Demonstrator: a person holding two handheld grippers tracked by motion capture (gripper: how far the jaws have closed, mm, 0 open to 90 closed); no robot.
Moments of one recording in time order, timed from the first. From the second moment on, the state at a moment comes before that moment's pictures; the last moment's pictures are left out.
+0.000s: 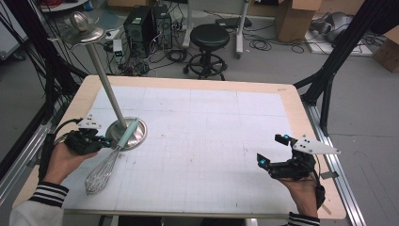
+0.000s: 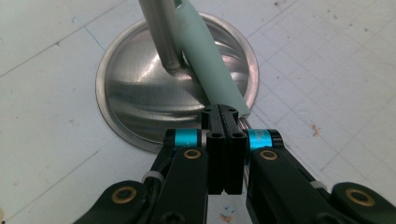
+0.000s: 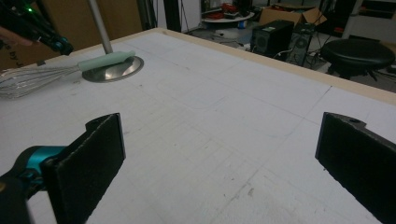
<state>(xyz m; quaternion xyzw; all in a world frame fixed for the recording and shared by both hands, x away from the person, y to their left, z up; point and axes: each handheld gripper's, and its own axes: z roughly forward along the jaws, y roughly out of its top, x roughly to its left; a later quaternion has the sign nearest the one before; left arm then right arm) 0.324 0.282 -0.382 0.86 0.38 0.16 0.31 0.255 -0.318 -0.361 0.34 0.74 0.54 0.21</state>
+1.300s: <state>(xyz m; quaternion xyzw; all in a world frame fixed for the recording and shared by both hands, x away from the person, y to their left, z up) 0.347 0.267 -0.402 0.88 0.38 0.14 0.26 0.259 -0.314 -0.363 0.33 0.74 0.54 0.20</state>
